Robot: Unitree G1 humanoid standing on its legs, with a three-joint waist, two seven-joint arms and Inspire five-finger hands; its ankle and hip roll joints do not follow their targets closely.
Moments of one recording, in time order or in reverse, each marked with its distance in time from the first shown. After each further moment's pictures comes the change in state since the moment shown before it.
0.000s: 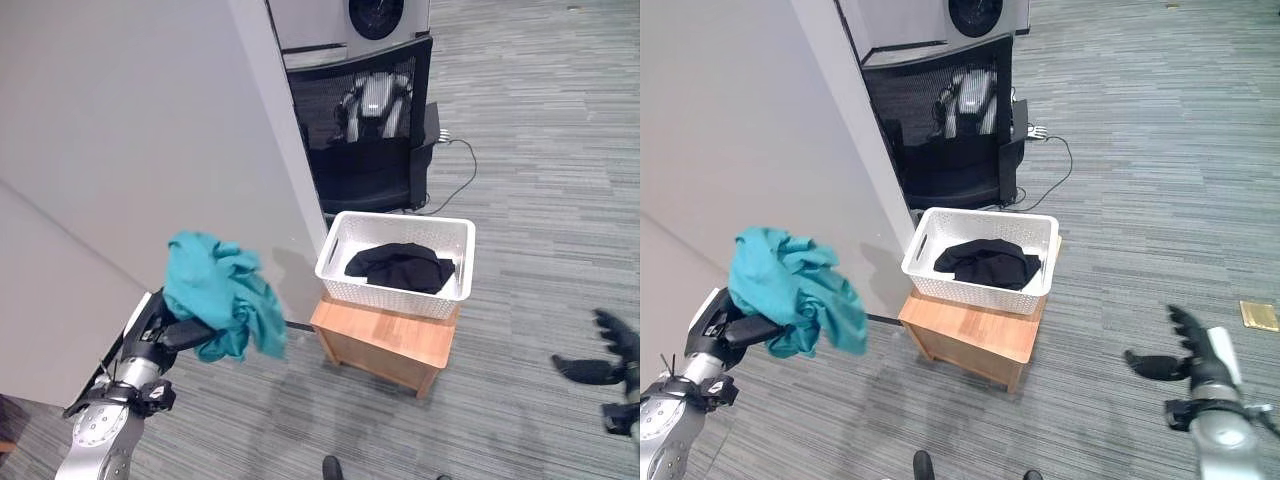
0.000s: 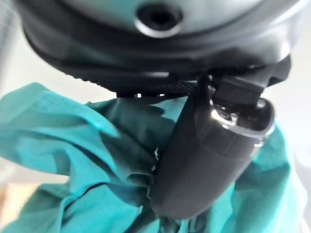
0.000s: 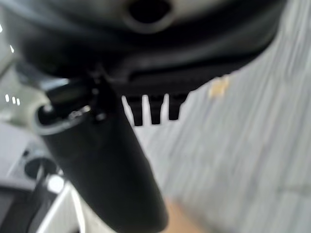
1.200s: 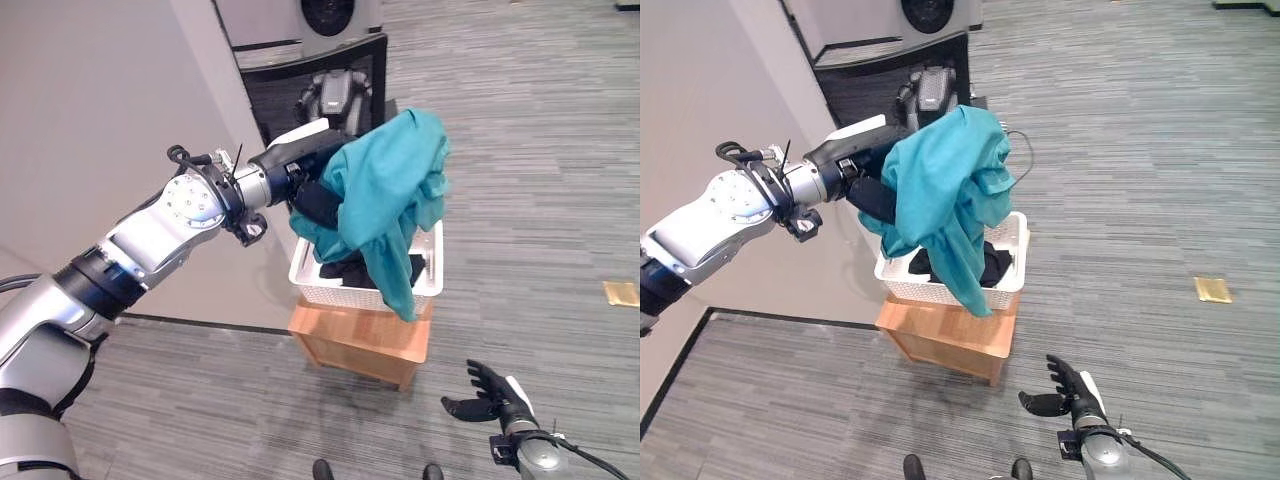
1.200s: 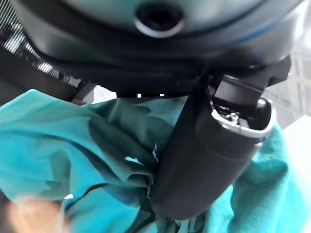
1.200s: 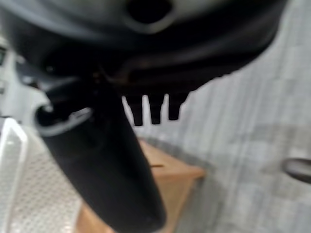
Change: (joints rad) left arm -1.345 0.334 -0.931 0.414 -0.053 0.013 -0.046; right arm -0.018 0.235 0.245 0.185 0.038 -0.009 0.029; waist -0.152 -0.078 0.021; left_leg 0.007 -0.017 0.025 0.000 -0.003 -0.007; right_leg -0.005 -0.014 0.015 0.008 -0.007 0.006
